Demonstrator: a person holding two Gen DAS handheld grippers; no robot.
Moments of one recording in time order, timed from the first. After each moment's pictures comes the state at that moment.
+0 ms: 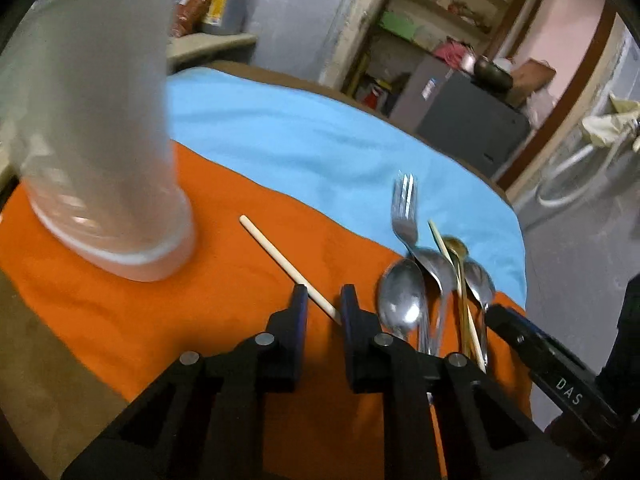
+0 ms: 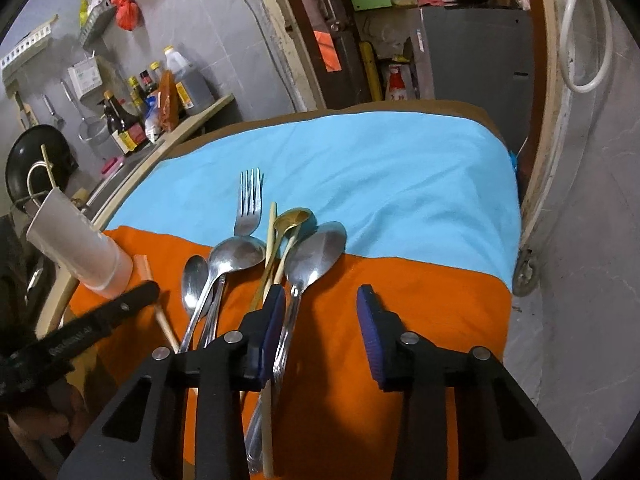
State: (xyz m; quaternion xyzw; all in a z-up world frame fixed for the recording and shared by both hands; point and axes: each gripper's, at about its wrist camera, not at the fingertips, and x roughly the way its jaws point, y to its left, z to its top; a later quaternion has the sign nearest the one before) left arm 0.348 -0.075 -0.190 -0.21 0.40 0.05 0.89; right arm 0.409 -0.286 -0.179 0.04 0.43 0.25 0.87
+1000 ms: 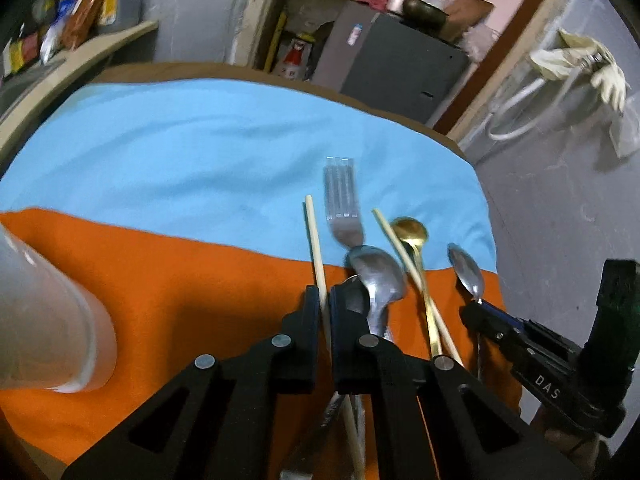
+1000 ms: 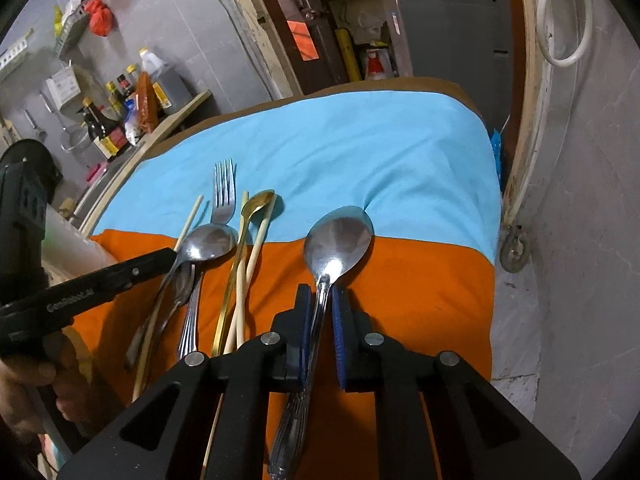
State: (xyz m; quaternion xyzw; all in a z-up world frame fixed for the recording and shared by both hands) left arm 0.408 -0.076 -0.182 -0.15 0.47 -0.08 0.86; right arm 0.412 -0.295 -0.184 0.05 0.46 0.21 0.86
